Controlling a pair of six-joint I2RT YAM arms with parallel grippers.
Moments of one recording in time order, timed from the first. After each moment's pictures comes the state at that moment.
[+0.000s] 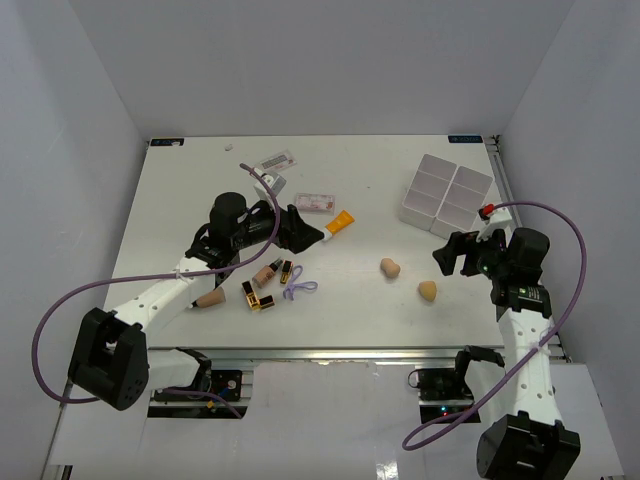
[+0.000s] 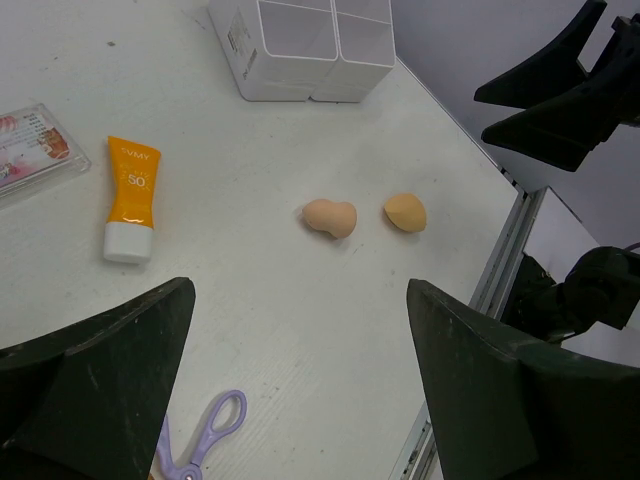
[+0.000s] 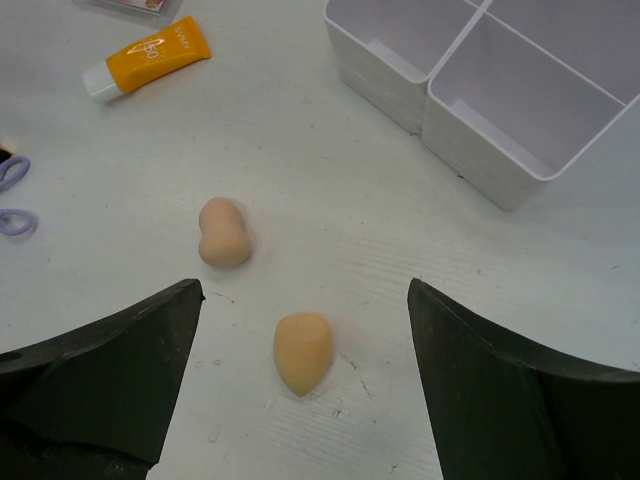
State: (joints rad) left arm -0.47 1.25 0.78 0.25 0.56 -0.36; right arm -0.21 0.75 0.59 -0.37 -0.60 -0.12
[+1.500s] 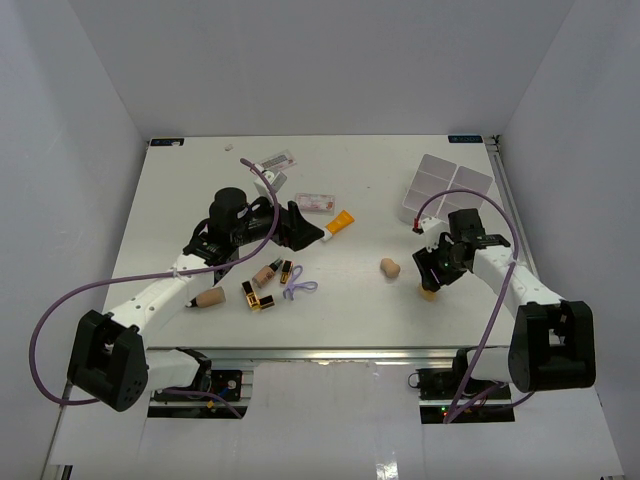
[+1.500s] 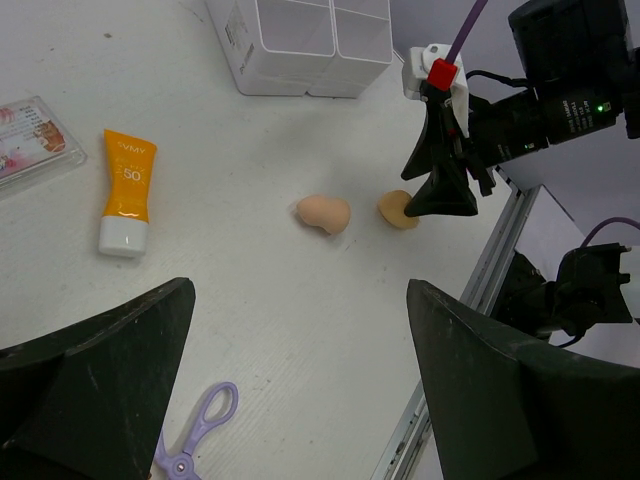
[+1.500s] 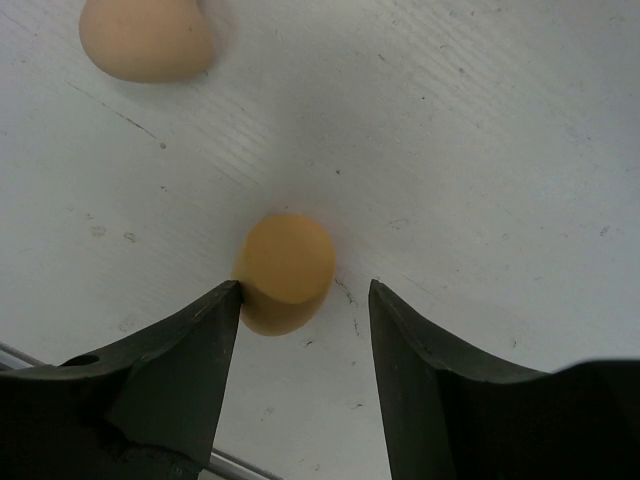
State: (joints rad) left arm -0.47 1.24 0.83 0.16 0.56 -0.36; right arm 0.12 1.29 0.76 -0.65 -0.26 -0.47
